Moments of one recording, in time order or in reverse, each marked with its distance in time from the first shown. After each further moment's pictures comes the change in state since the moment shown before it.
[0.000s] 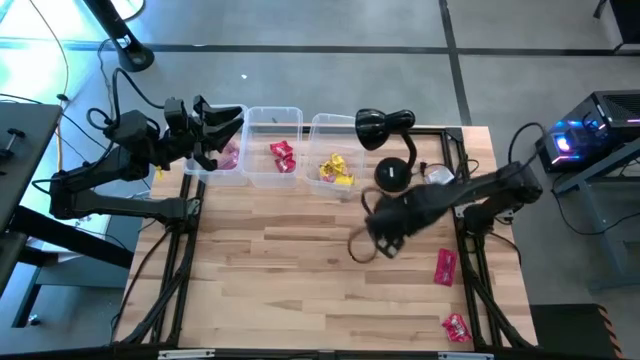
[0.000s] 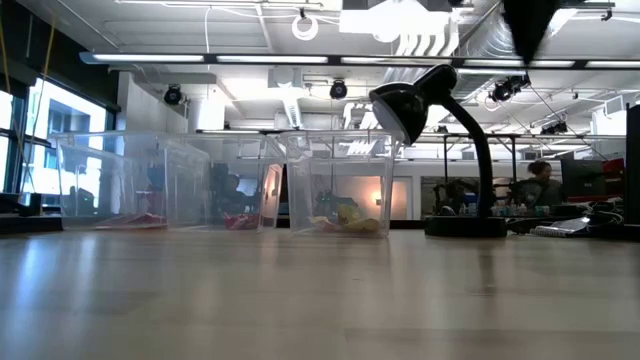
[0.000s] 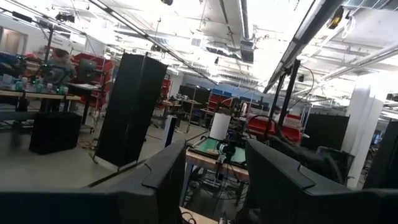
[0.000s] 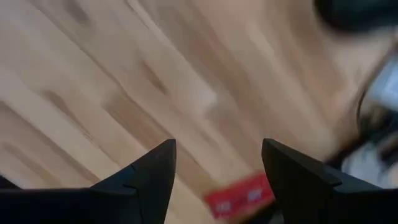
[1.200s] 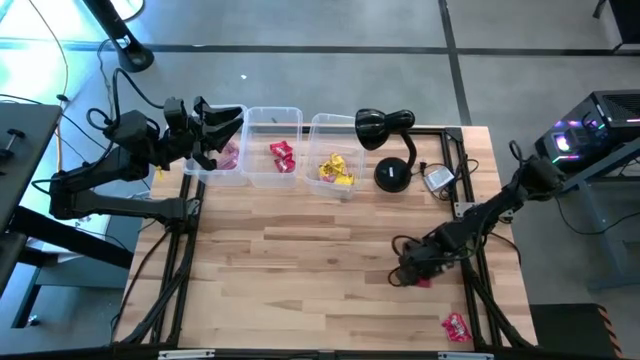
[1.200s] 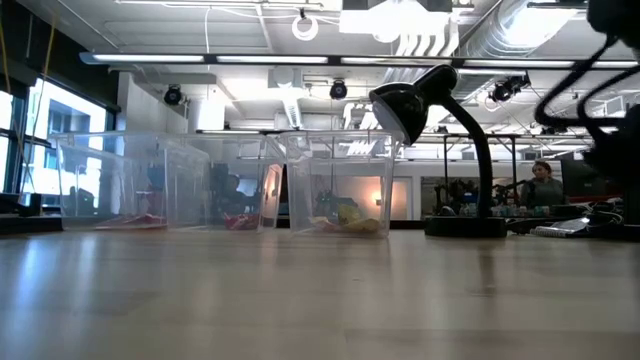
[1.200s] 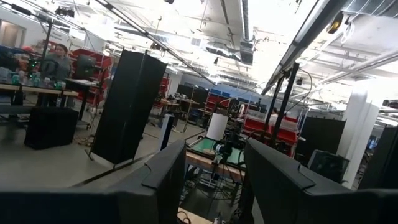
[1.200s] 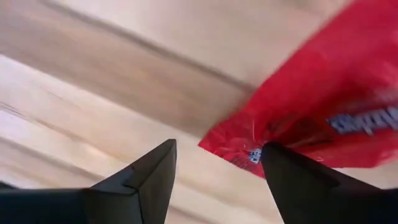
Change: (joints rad) left arm -0.001 0.000 0.000 -0.001 0.000 -0.035; right arm 0.274 -0.210 -1.053 1.085 -0.369 0.784
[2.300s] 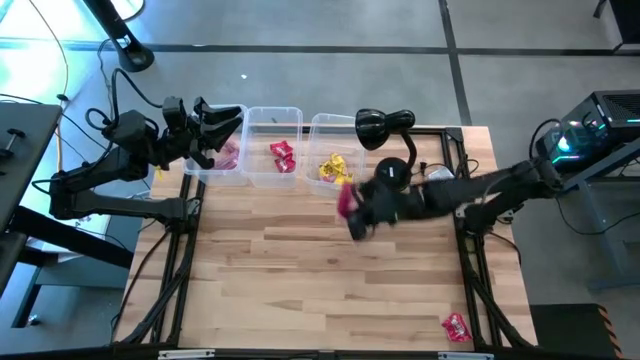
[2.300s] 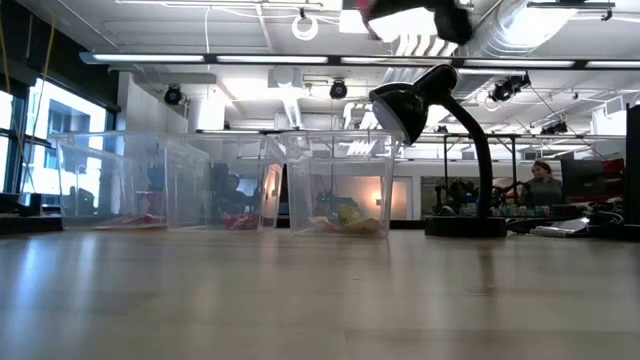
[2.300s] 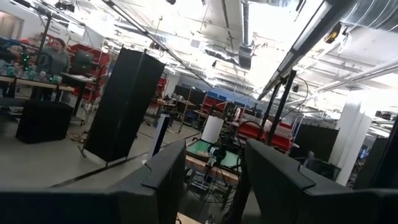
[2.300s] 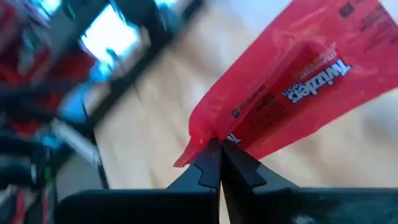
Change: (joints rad) left arm 0.001 -0.004 0.000 0.004 0.000 -0.054; right arm -0.321 0.005 0.697 -0.046 0.568 -0.803
